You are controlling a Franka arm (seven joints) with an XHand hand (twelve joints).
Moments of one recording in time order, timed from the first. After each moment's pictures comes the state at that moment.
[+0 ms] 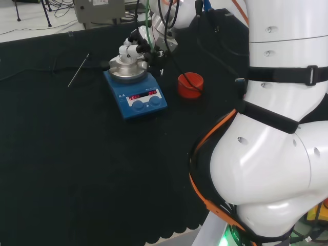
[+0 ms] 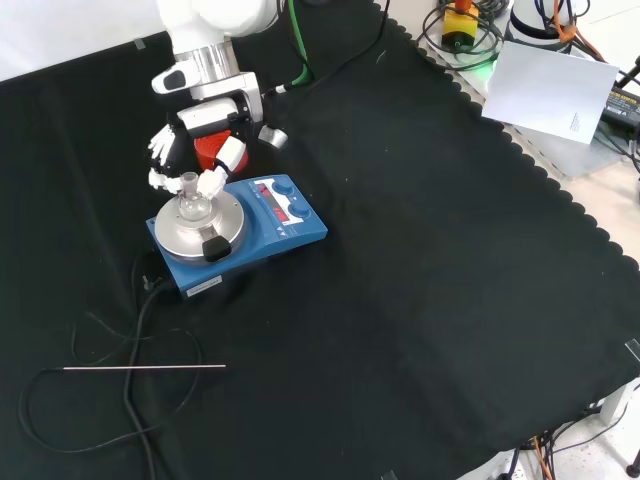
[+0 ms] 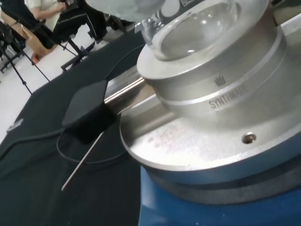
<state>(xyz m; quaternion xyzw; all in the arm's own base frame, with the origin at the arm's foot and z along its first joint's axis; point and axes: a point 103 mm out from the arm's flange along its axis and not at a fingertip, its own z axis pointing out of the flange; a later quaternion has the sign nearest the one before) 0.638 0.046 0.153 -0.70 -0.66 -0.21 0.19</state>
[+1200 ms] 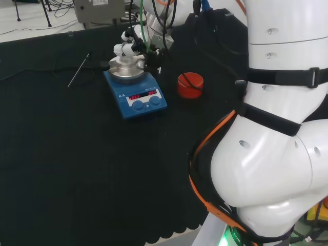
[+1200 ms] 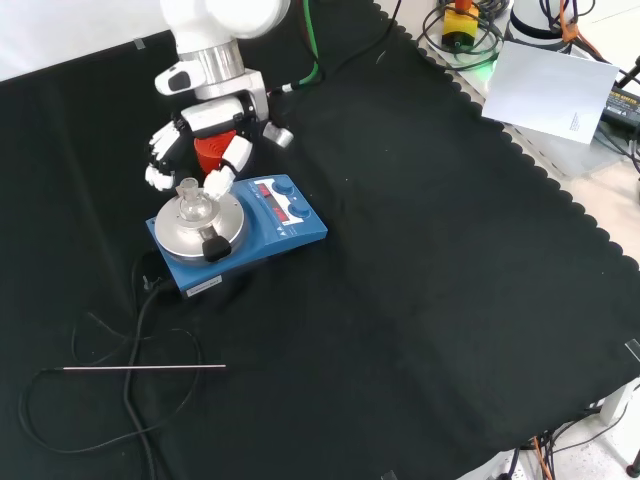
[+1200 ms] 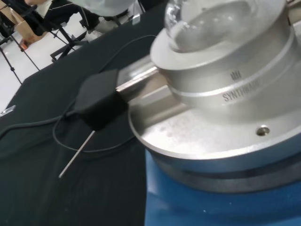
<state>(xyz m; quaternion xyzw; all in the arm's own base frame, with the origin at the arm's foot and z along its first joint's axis) 0.630 0.054 0.166 -0.70 -0.67 -0.18 0.17</state>
